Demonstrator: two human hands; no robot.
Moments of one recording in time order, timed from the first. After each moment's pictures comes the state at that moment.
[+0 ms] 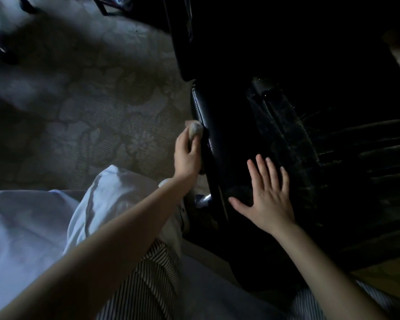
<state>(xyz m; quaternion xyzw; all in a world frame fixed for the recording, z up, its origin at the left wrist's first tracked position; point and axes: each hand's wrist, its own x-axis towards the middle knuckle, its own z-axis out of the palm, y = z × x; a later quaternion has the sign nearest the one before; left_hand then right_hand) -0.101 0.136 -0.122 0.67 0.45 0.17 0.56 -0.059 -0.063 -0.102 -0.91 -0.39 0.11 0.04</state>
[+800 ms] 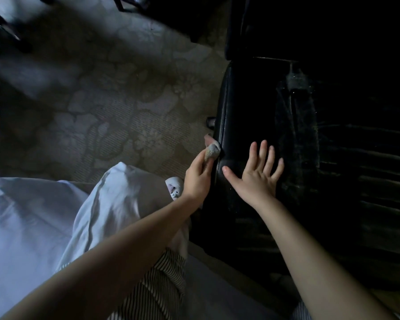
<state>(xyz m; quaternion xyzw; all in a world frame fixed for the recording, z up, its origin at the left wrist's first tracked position) -0.139 0.113 -0.109 0.66 0.40 0.12 0.63 -0.051 0.011 -0.096 -0.94 -0.27 0.22 0.04</state>
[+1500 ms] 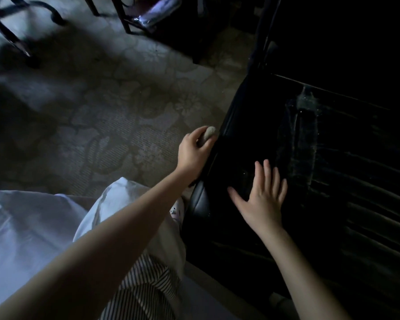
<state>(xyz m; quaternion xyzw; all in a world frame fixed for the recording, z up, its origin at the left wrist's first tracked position) -0.080 0.181 -0.084 0.78 0.40 0.16 0.46 -0.053 -0.003 -0.086 -0.94 -0.27 0.13 0.16</state>
